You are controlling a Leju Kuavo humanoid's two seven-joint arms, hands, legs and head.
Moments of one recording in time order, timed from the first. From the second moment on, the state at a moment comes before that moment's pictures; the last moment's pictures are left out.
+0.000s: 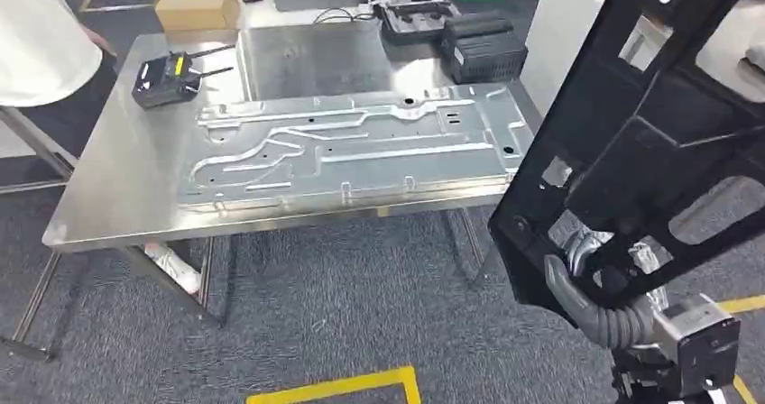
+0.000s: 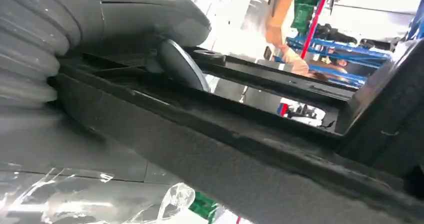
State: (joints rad) left arm -0.12 0.00 -1.11 -0.22 1.09 -0.13 -0.15; right arm -0.14 -0.60 0.34 -2.33 0.01 -0.30 0.18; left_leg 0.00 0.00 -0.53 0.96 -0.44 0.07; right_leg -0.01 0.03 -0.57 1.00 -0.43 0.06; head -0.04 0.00
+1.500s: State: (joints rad) left arm -0.11 0.00 -1.11 -0.22 1.07 -0.12 -0.15; right arm -0.15 -0.59 0.36 -2.32 0.10 -0.27 0.20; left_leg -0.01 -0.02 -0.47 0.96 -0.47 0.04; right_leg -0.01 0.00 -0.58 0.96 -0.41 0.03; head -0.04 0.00
